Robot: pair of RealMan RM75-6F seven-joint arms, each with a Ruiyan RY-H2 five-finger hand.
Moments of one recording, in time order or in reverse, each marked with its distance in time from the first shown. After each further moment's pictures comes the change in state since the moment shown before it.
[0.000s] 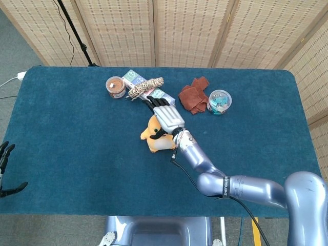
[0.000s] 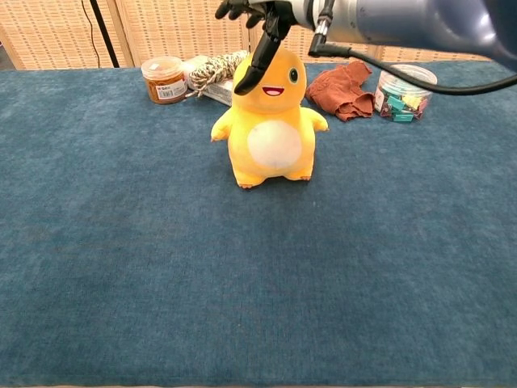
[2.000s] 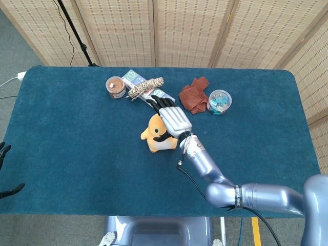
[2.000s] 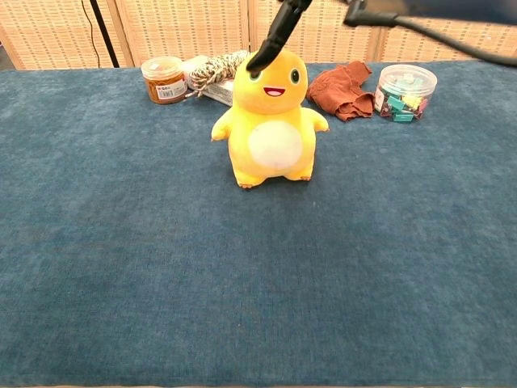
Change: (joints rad) left arm 0.014 0.021 0.012 0.020 0.036 0.029 -0.080; right arm -0.079 0.143 0.010 -0.263 -0.034 0.149 -0.049
